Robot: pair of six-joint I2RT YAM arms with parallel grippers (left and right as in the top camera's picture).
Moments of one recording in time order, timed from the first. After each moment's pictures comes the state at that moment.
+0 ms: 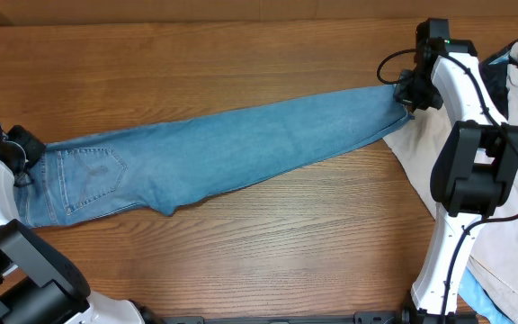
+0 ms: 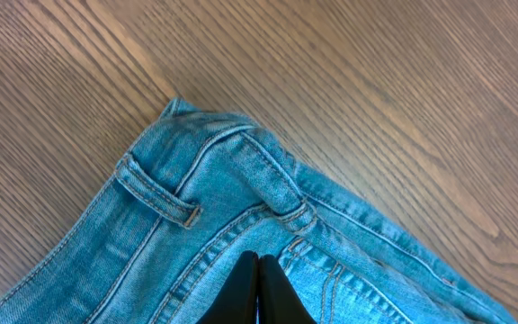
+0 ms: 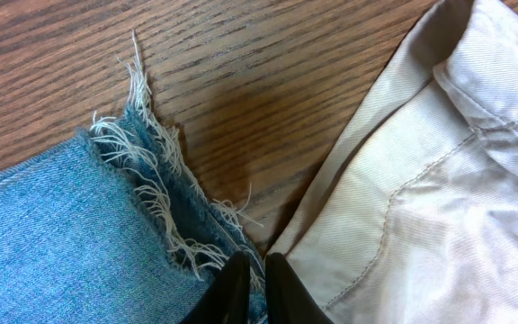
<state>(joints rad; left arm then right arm) 0.65 1.75 1.30 -0.58 0.09 -0.26 -0.10 2.35 1.99 -1.02 0.14 0.28</state>
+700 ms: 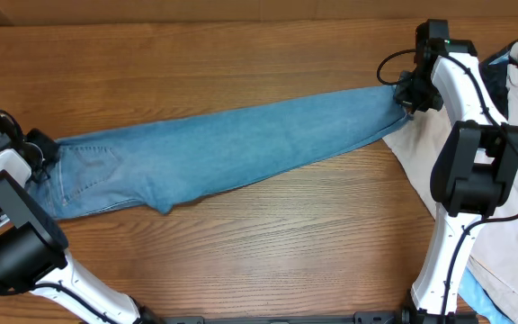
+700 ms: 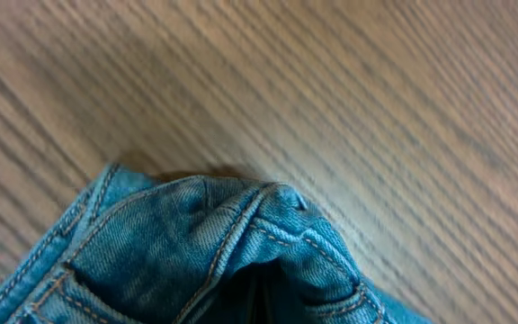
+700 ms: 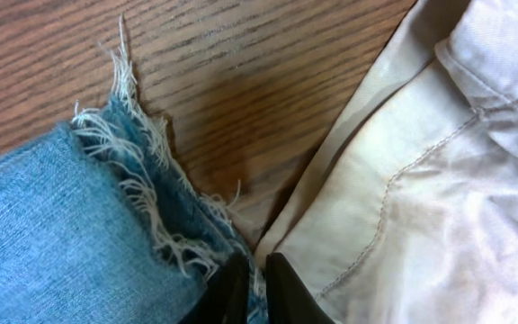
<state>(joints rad) 0.64 2.07 1.28 -0.20 0.09 -0.28 -0.10 2.35 1.99 -1.05 0.15 0.28</state>
